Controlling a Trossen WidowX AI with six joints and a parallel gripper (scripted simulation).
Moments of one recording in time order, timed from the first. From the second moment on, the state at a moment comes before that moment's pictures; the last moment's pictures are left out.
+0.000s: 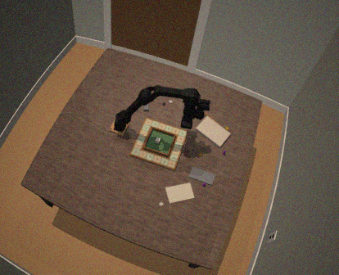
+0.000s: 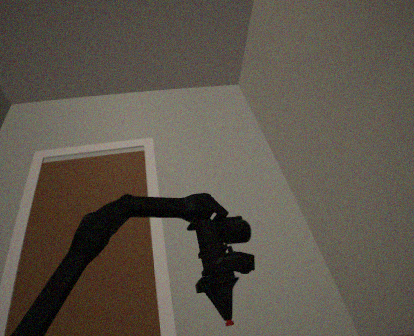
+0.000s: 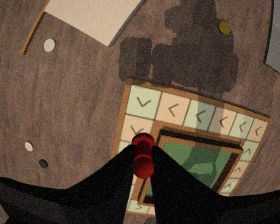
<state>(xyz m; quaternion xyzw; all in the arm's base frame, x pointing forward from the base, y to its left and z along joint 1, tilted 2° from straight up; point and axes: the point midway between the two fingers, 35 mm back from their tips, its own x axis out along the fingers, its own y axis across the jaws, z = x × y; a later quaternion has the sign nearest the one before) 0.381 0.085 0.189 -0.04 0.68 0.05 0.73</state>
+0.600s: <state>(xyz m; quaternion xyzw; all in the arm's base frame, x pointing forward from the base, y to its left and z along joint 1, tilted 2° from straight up) 0.339 0.096 0.178 -0.04 0.69 0.05 0.72</state>
